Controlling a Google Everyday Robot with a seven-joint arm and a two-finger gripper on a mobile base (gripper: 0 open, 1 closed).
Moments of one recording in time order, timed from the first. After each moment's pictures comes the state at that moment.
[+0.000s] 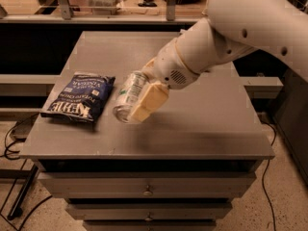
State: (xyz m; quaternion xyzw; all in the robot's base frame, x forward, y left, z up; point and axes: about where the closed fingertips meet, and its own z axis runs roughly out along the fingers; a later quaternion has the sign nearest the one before) arm 0.506 0.039 0.910 -0.63 0.68 0.22 0.31
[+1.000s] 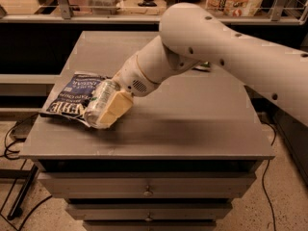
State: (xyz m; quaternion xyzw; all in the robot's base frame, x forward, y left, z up) arm 0.526 0.118 0.870 -0.63 0.67 0.24 0.31
